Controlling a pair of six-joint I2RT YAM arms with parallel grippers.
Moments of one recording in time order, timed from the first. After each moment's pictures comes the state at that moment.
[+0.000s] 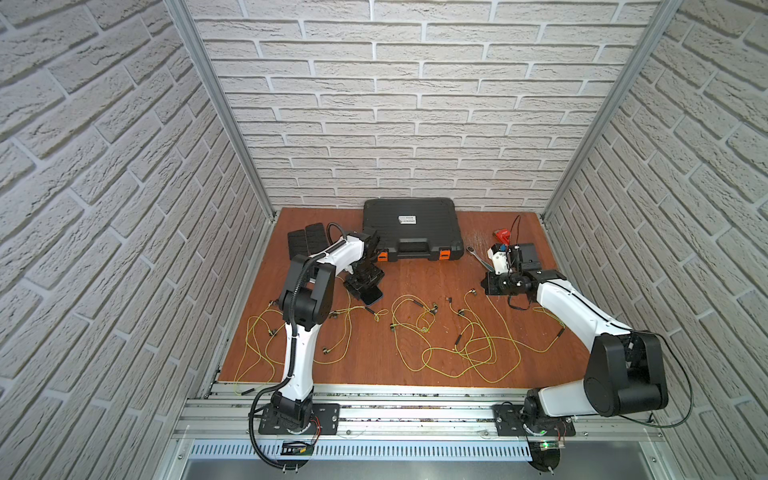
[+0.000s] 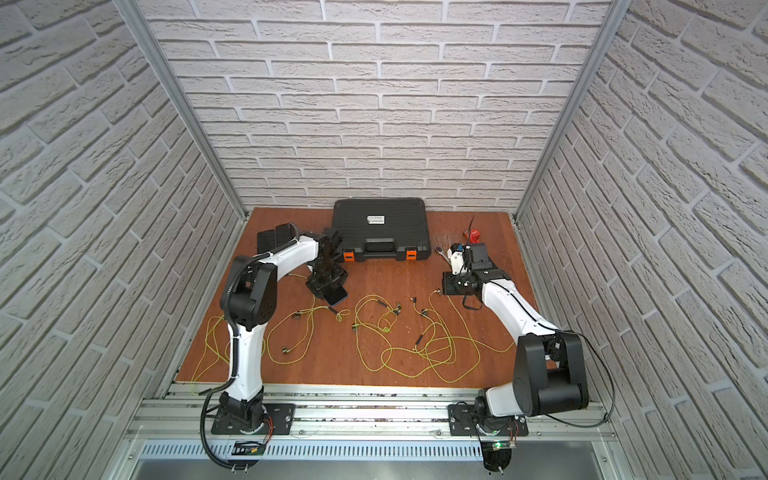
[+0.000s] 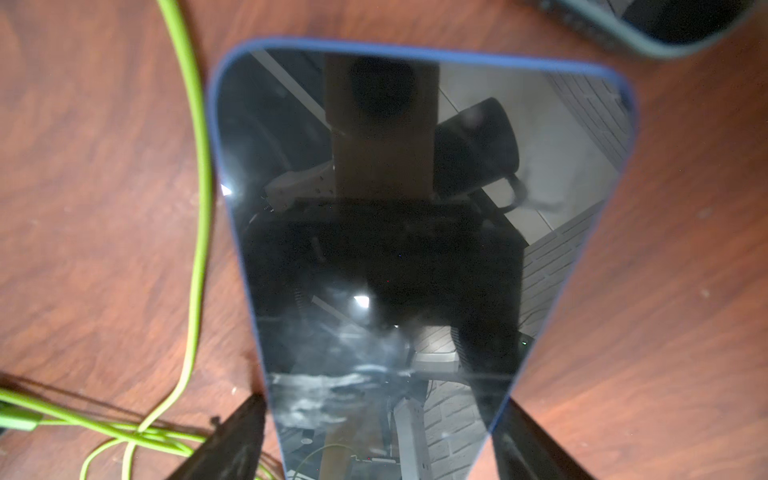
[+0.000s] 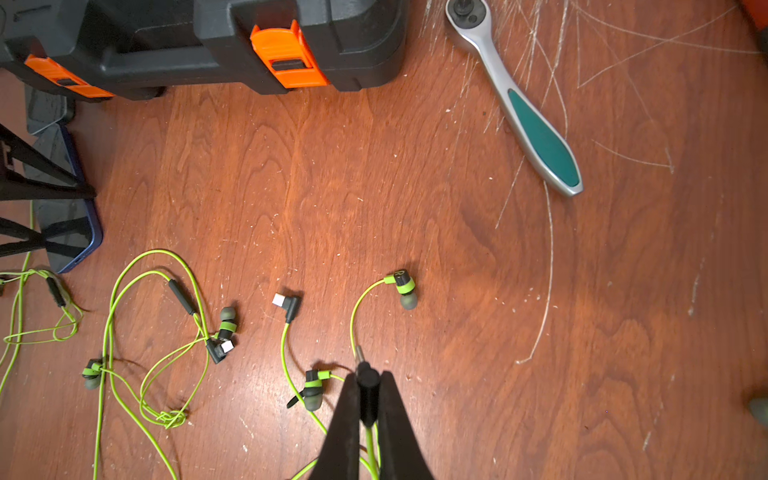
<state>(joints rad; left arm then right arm) -0.39 2.17 1.66 -1.05 0.08 -1.11 0.05 1.43 0.96 -0.54 -0.25 0.11</state>
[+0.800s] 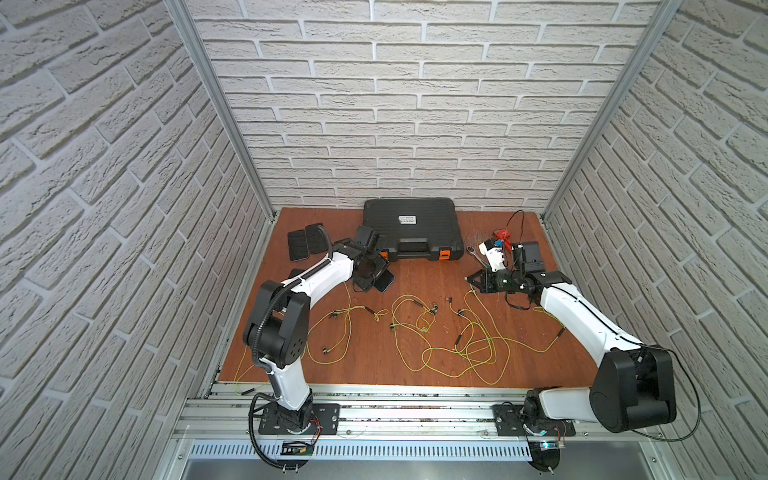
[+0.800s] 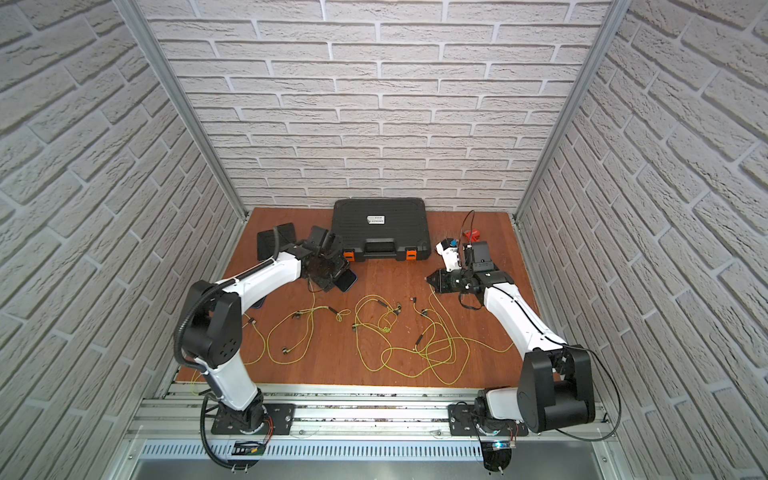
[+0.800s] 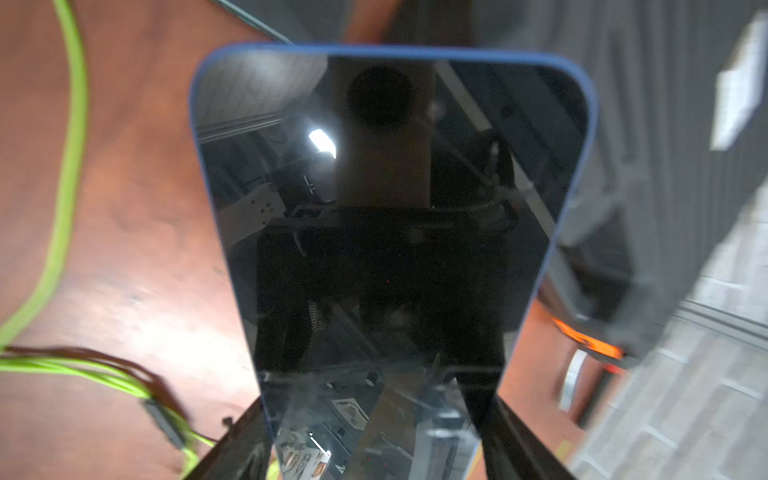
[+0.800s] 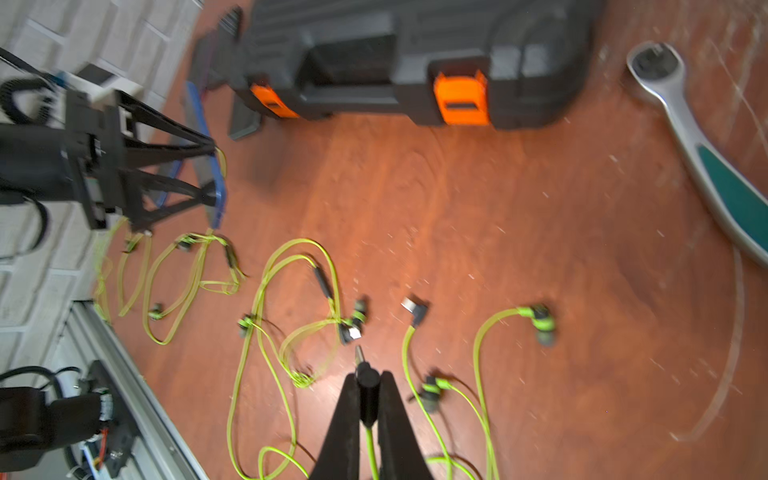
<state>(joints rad) -0.46 1.76 1.29 -0.55 0.13 -1.28 0.09 1.35 0.96 -0.48 -0.54 0.14</state>
